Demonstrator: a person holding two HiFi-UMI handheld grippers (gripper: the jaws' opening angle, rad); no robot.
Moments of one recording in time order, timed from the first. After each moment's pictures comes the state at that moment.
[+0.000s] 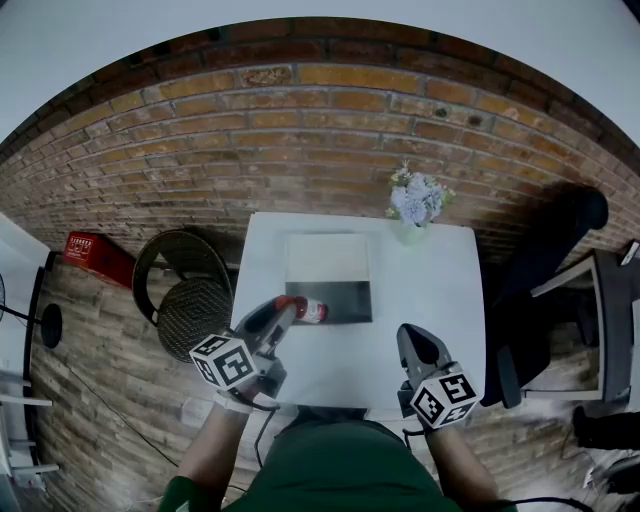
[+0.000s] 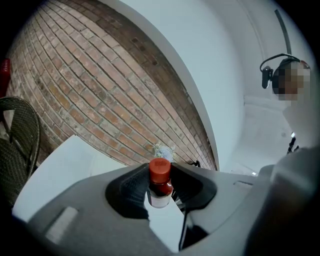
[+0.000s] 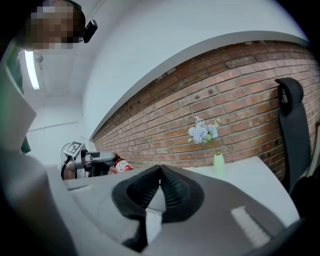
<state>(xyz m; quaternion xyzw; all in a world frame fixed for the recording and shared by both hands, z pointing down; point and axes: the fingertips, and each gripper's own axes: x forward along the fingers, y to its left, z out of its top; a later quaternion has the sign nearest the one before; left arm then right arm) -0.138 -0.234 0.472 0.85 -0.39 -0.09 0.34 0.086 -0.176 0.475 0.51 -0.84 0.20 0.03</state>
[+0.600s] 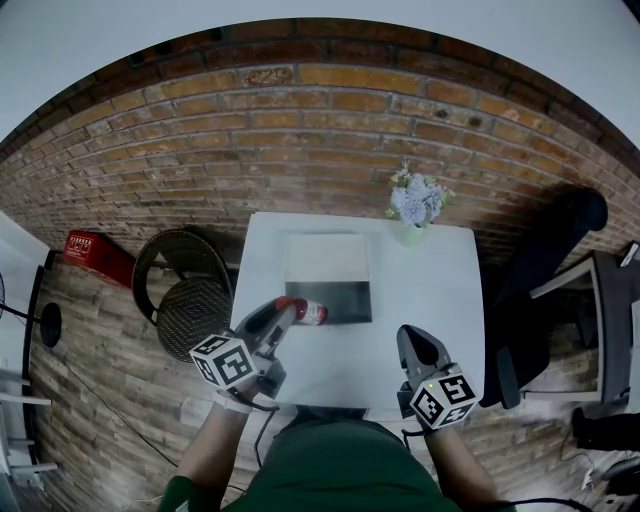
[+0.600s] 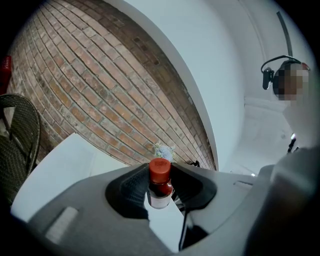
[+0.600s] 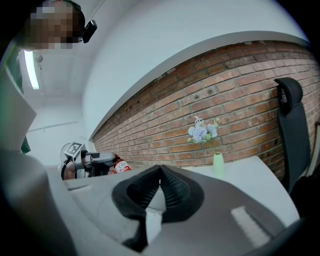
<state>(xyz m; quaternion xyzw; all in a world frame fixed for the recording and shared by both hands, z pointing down) -0.139 -0.233 0.475 0.85 -0.39 -0.09 0.35 0.087 -0.175 0.477 0.51 -0.84 0.20 0.03</state>
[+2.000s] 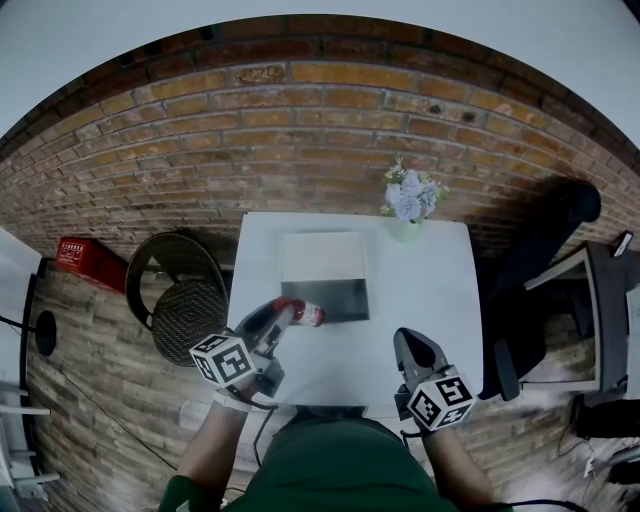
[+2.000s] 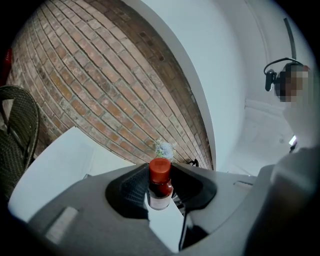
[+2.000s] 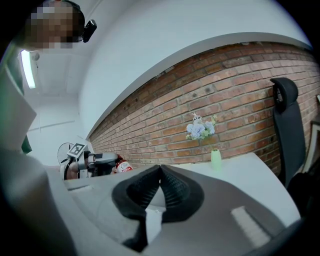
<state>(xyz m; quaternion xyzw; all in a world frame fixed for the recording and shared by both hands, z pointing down) -0.141 -0.238 0.493 0.85 -0.37 -0.09 0.37 0.082 -0.165 0.485 0.52 -0.83 0.21 0.03</state>
